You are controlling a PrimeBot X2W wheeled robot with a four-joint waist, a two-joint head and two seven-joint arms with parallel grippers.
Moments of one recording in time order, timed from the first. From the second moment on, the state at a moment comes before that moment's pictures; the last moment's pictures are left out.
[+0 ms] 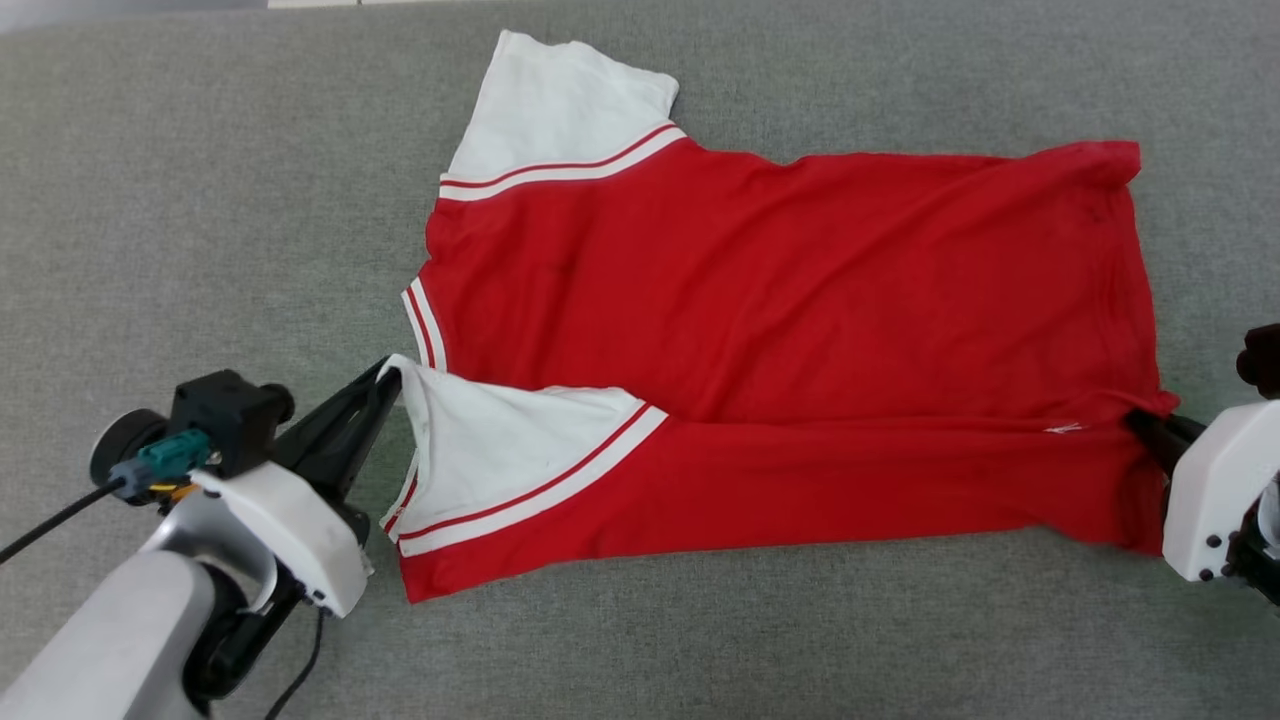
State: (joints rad) left arm -0.34 0.67 -0.47 0.03 -0.64 -0.12 -0.03; right arm -0.25 -0.45 0.03 0.03 0.48 0.13 0.67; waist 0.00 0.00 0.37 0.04
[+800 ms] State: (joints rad) left arm -0.22 0.53 -0.45 0.24 -0.77 0.01 -0.17; right arm -0.24 -0.39 0.05 0.13 0.35 0.13 0.56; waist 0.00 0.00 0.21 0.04
